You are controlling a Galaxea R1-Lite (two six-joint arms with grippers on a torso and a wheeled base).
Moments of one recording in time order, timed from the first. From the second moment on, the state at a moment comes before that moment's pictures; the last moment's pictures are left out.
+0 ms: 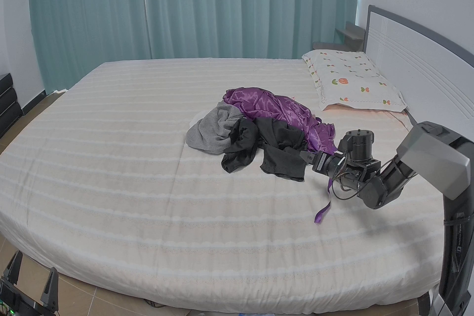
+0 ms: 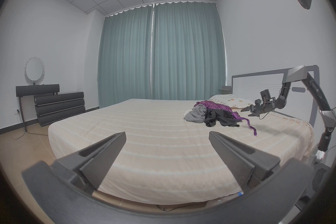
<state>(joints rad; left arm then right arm) 0.00 0.02 -0.02 0.00 0.04 -0.01 0.29 2.36 -1.09 -0.89 -0.03 0.49</state>
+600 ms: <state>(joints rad) 0.00 0.02 -0.02 0.00 0.04 -0.01 0.33 2.61 -1.39 -0.78 -0.03 0.54</state>
